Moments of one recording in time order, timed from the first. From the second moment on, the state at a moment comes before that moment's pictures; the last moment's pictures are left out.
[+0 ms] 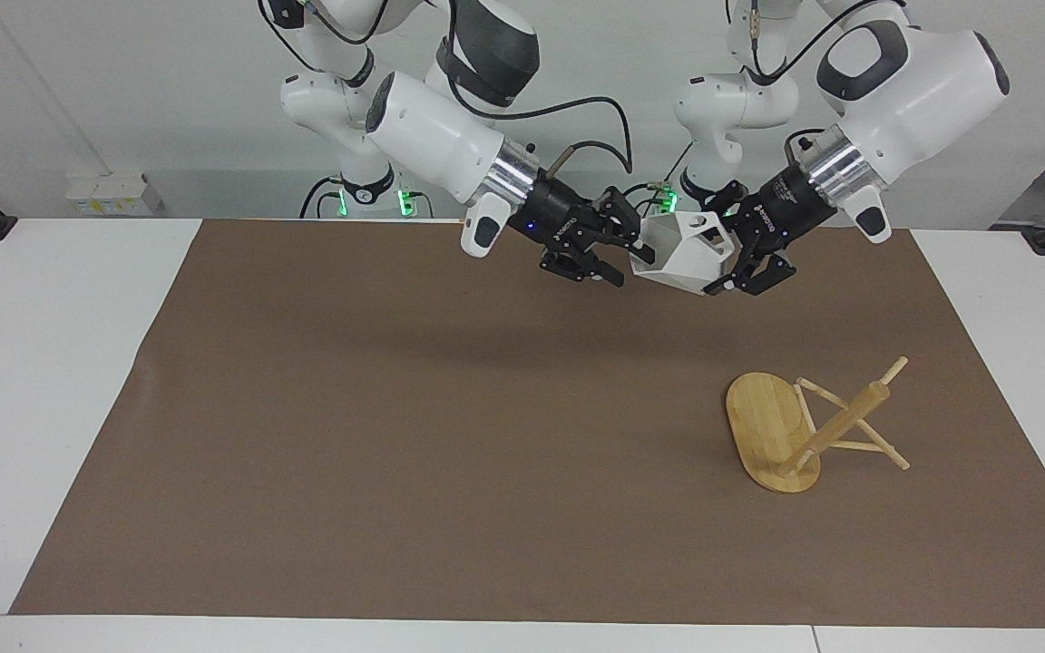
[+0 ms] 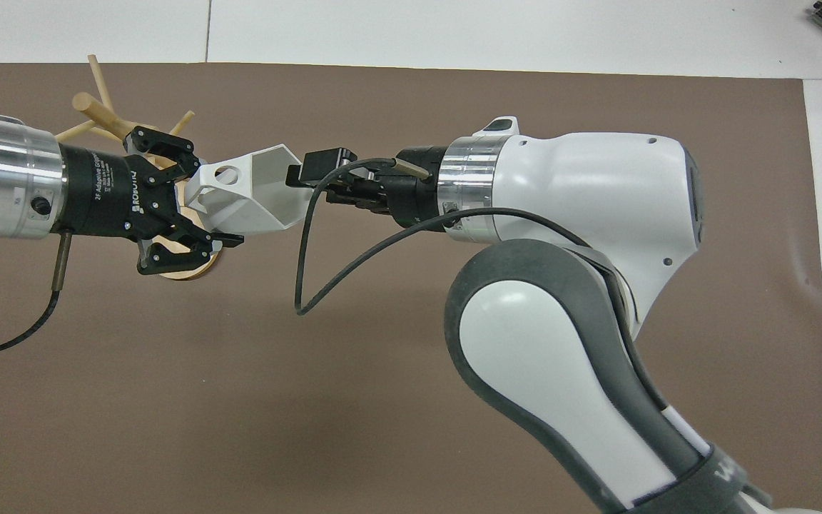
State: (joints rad) left arm -0.03 -0.04 -0.16 -1.78 -0.68 1.89 -1.80; right arm 0.25 0.23 0.31 -1.59 0.92 2.38 0.18
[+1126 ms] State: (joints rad) left arm -0.02 -0.01 -0.15 -1.93 -0.56 2.22 -2.21; right arm -0.08 0.18 0.30 -1.63 0.64 2.35 0.18
